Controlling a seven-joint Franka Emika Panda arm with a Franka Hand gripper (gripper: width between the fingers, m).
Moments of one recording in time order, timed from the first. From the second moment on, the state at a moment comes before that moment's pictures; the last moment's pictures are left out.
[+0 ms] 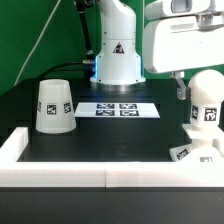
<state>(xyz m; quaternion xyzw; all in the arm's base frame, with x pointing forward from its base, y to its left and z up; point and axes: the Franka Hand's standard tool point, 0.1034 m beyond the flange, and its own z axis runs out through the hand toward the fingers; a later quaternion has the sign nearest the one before) 0.591 0.107 0.116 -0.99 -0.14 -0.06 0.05</state>
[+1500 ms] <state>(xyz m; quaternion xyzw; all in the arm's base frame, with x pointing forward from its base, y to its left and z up) 0.585 0.112 0.115 -0.94 0.32 -0.03 0.07</state>
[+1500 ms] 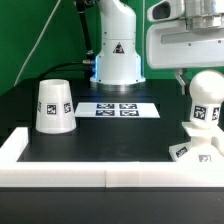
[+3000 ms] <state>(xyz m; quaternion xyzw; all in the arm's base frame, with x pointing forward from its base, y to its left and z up) 0.601 0.109 0.123 -0.93 -0.37 -0.08 -0.01</state>
